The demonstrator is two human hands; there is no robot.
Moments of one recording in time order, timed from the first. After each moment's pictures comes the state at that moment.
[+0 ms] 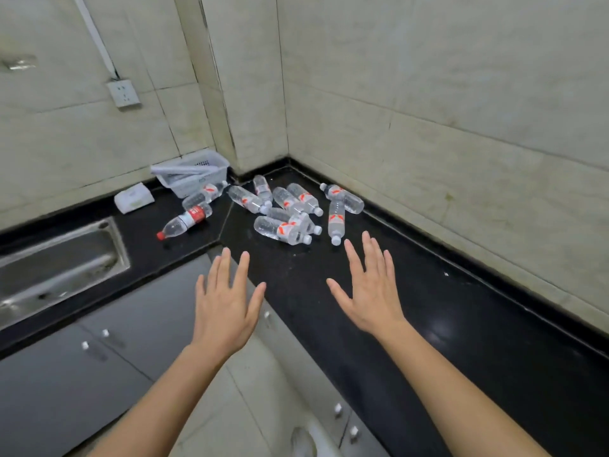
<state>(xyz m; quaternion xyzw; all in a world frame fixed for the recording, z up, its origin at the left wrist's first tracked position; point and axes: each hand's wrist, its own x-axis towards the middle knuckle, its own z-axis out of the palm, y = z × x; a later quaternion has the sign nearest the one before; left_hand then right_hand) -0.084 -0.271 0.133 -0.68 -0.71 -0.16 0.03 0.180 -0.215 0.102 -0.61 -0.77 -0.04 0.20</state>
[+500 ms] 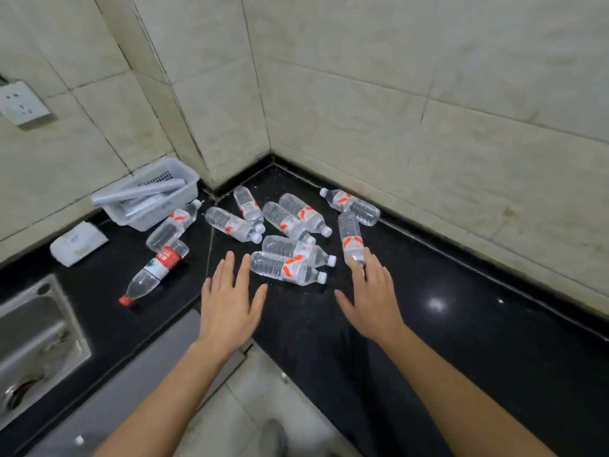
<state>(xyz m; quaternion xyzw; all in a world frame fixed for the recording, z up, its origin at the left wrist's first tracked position) -0.162 0.010 0.106 -0.73 -0.68 -0.11 -0.04 0.104 0.009 0.049 -0.69 -0.71 0.07 0.15</state>
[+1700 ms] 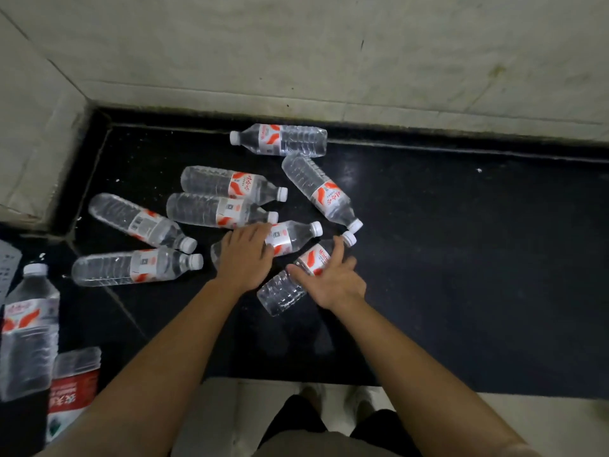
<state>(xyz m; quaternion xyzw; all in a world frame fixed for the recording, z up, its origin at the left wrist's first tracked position) -0.132 0.303 -0.057 -0.90 -0.35 0.07 -0.23 -0.022 0.150 -0.035 -0.90 -0.18 0.39 0.08</state>
